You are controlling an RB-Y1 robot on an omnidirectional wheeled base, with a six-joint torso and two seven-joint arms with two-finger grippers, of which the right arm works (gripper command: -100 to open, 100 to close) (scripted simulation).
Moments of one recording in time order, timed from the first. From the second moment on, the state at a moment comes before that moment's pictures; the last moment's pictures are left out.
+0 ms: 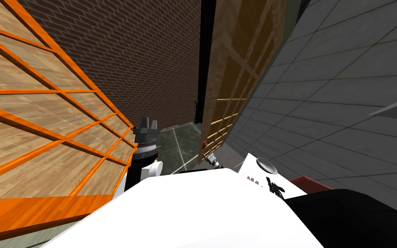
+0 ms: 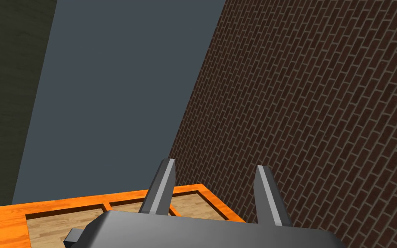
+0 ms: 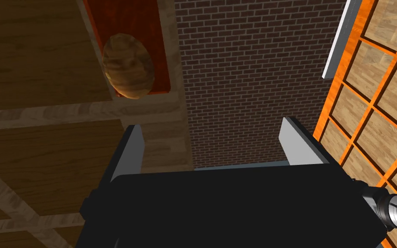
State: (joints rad) arm 0.26 -0.15 0.07 -1.04 0.57 -1.00 1.02
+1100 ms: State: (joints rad) arm 0.23 -0.13 0.08 -1.03 0.58 -1.01 1.04
